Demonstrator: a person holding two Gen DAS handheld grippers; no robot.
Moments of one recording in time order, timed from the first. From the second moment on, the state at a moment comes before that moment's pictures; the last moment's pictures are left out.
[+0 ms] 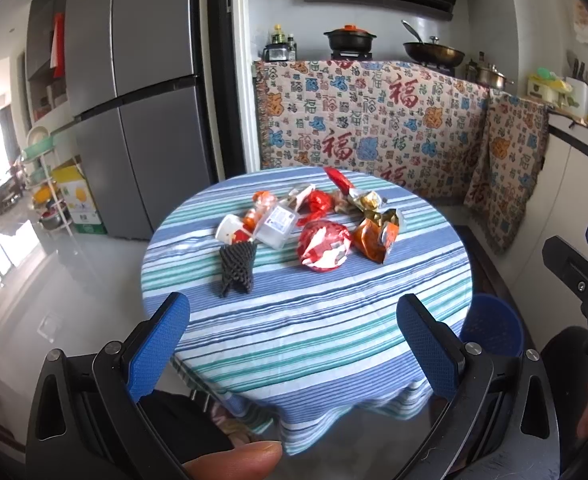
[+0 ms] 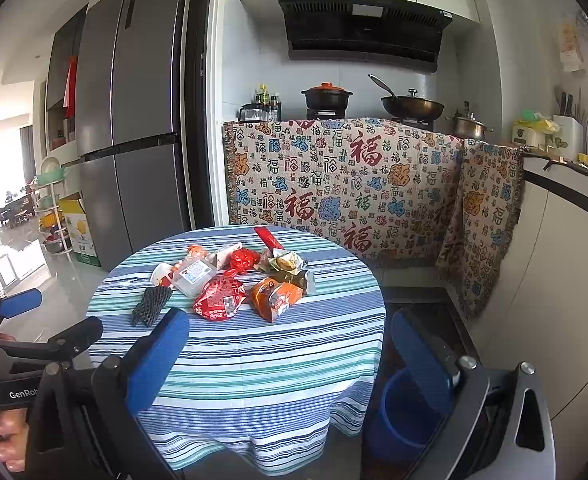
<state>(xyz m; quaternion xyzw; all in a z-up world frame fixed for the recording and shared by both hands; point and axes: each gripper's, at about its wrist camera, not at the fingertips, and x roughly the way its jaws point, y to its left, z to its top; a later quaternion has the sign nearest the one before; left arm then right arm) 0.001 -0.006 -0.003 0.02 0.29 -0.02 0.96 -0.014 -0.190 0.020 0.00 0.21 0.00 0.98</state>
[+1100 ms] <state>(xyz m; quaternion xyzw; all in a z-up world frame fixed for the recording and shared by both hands) 0.002 -0.004 -0.004 0.02 0.29 -0.02 0.96 -0.010 -0.191 0.022 0.00 0.21 0.00 0.98</state>
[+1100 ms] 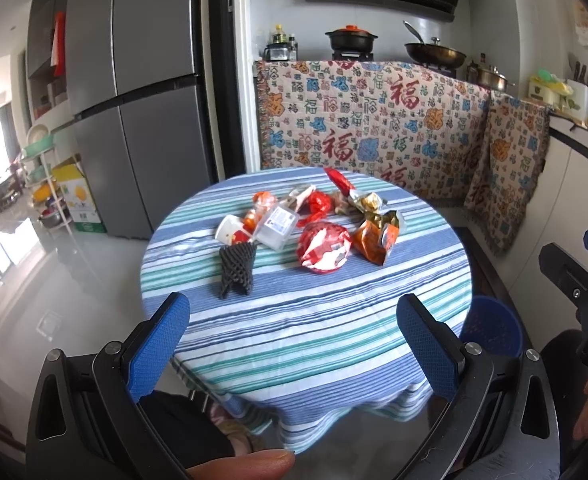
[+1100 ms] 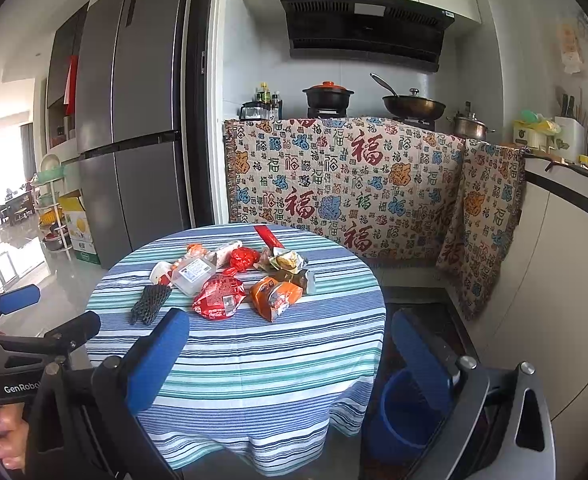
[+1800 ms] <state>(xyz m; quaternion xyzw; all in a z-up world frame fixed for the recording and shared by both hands) 0.003 -0.002 -0.007 0.02 0.30 -0.02 0.95 -0.009 -0.187 0.019 0.00 0.21 0.00 0.98</state>
